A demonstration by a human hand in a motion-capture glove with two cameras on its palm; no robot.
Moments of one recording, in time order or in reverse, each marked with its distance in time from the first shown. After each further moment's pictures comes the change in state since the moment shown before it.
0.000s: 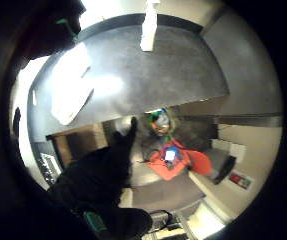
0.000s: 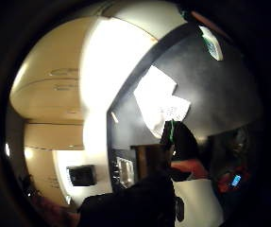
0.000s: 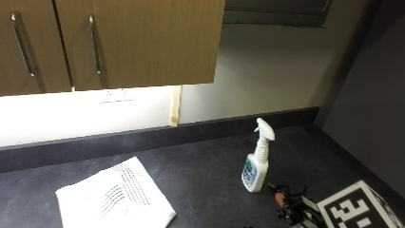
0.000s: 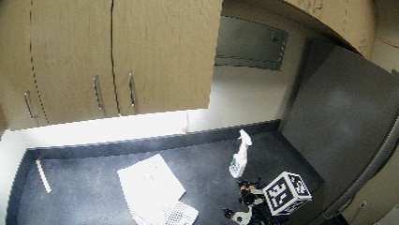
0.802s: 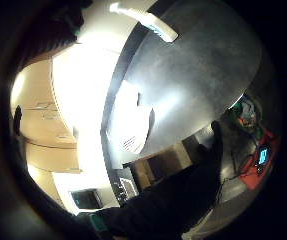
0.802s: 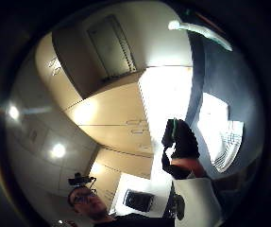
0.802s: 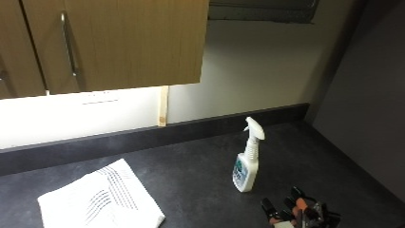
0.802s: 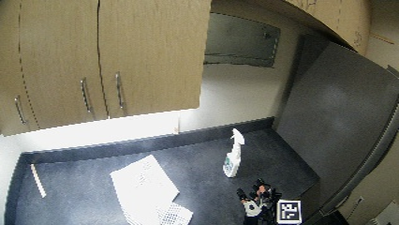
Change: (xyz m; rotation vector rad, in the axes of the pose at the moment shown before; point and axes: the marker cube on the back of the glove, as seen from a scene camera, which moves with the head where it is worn) arm 0.025 -0.012 0.039 0.321 -0.937 0.237
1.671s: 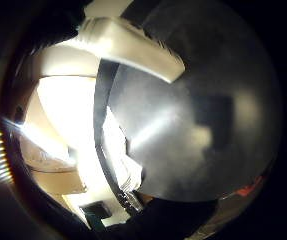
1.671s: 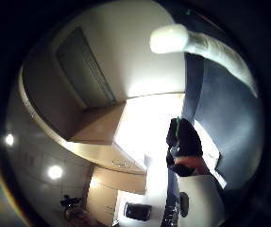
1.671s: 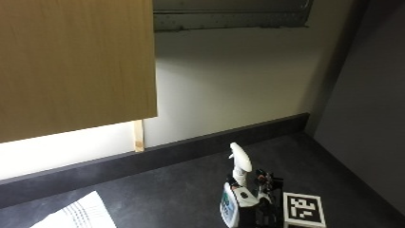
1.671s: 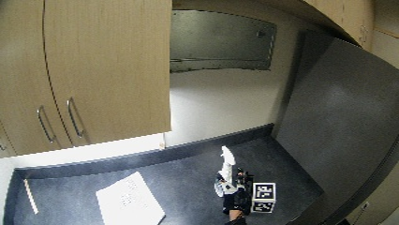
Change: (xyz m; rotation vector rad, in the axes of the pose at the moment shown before) arm -0.034 -0.003 0.002 -0.310 0.925 -0.207
